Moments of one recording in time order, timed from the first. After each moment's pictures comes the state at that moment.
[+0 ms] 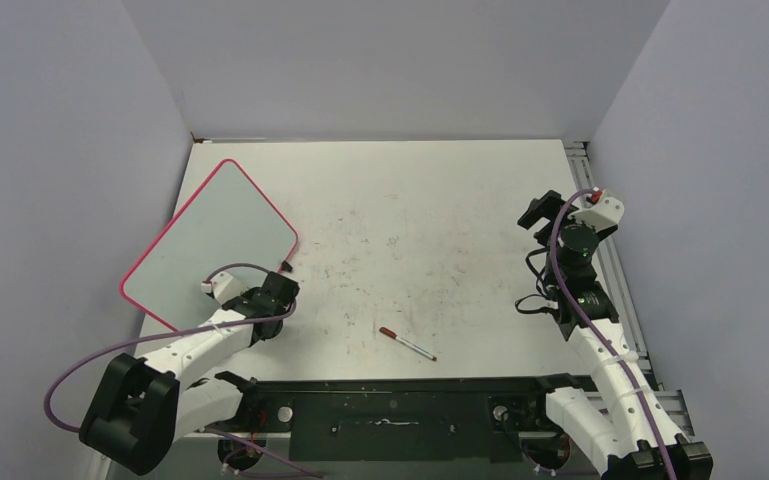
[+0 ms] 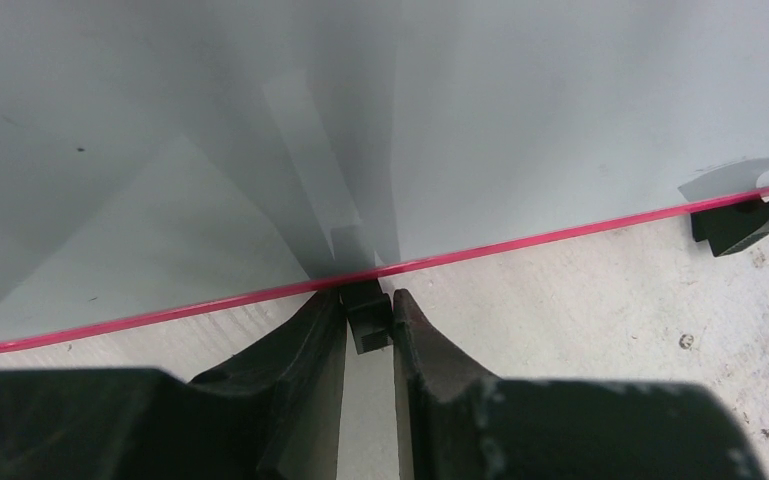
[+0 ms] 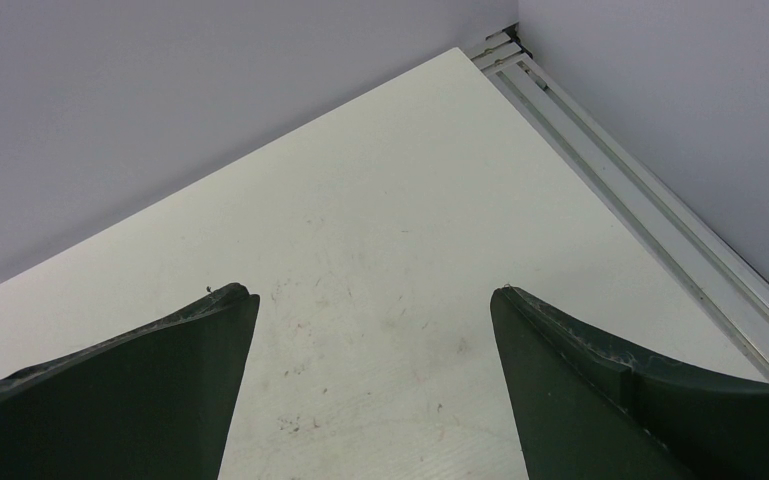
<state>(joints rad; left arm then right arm) -0.44 1.11 0.42 -0.56 -0.77 -1.36 0.13 0.83 0.65 0.04 0.42 0.38</state>
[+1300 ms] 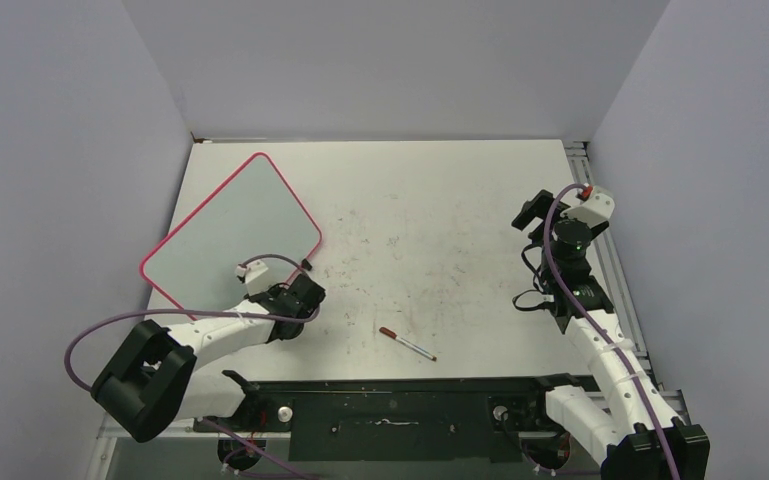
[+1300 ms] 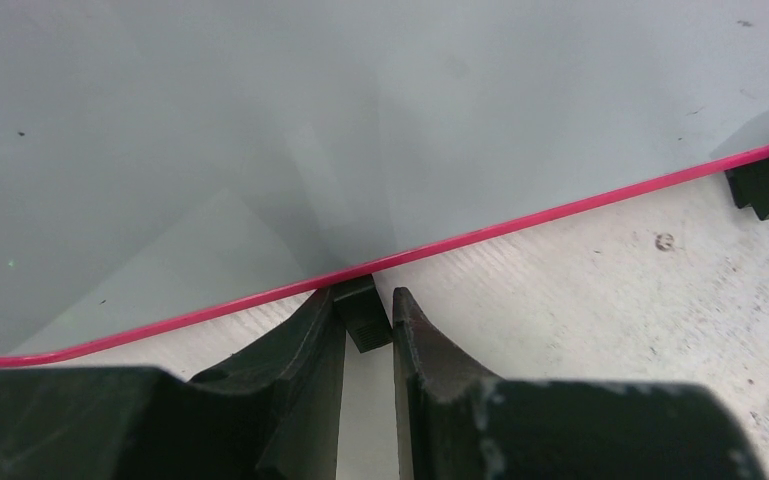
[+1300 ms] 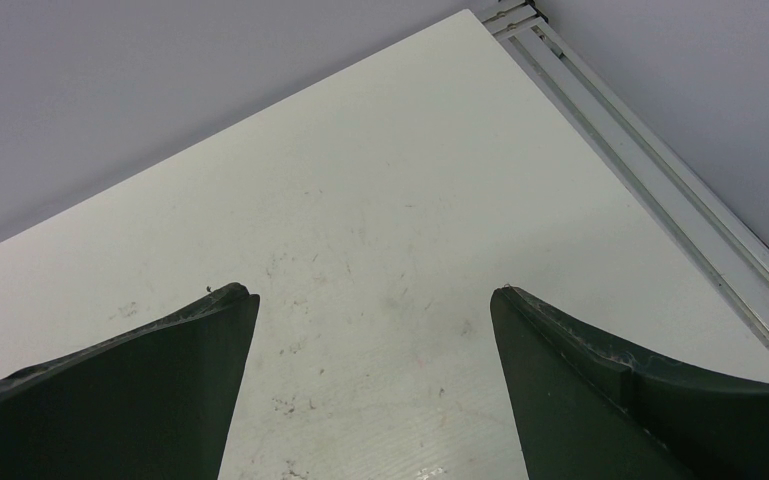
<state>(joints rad) -0.64 1.27 0.48 -0.51 -0.89 -1.22 0.13 0.89 0.65 0.04 0.39 0.38</state>
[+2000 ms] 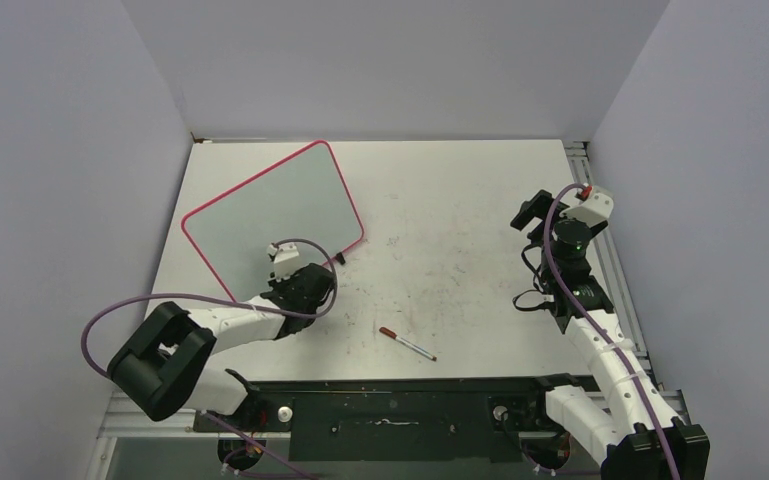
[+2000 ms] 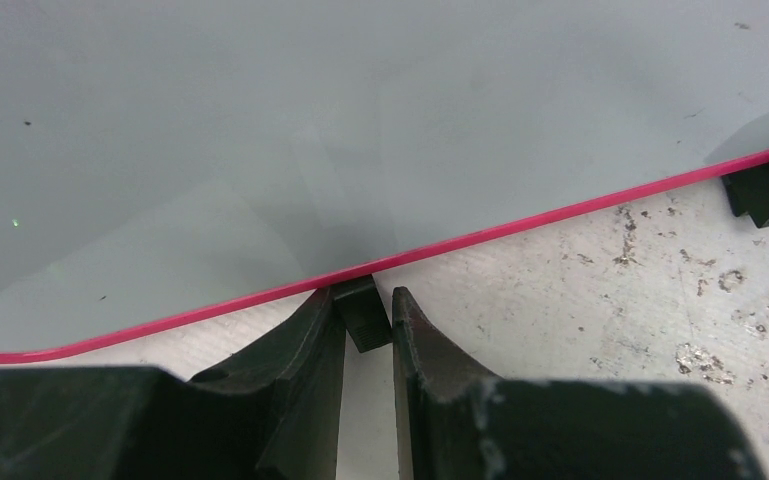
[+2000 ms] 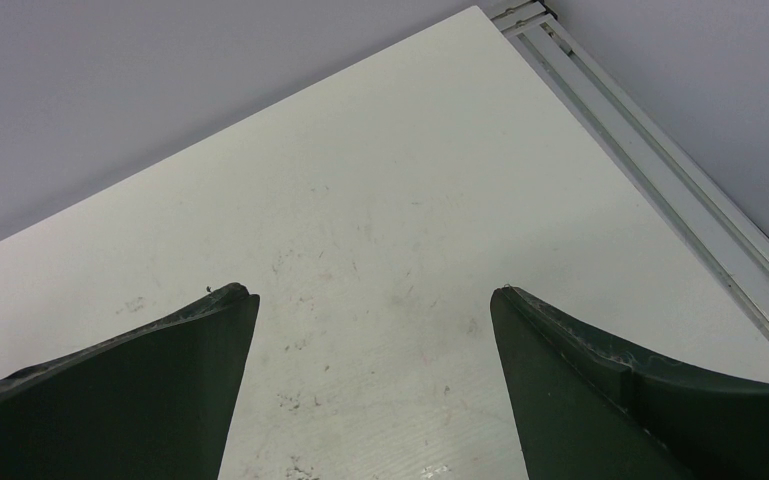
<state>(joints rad) -0.67 1.36 0.48 -0.11 -0.80 -0.84 0.13 0.89 0.65 0.04 0.37 0.38</state>
